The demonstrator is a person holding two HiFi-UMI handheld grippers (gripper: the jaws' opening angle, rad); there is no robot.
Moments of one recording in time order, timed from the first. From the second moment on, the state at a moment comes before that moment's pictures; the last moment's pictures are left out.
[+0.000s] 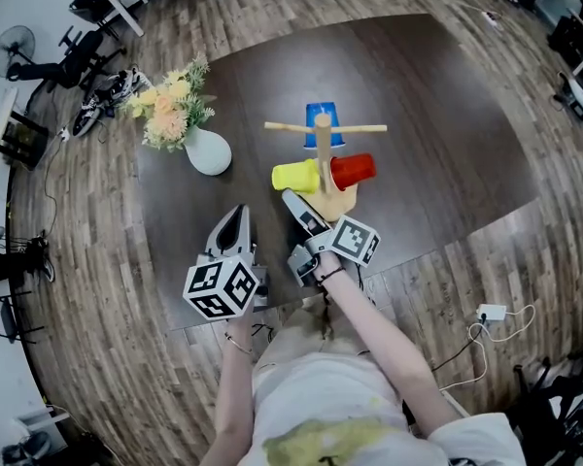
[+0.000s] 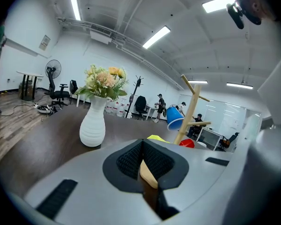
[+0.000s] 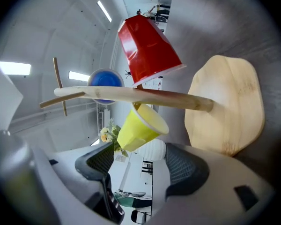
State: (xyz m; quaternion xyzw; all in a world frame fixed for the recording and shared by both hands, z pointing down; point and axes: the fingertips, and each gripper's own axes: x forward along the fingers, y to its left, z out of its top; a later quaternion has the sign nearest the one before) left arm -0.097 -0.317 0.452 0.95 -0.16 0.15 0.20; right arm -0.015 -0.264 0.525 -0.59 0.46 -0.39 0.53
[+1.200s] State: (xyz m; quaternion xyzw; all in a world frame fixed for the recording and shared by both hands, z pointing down) left arm -0.127 -0.272 0.427 0.97 -0.11 0.14 0.15; right arm -0.025 -0.176 0.434 -0.75 0.64 -0.17 0.08
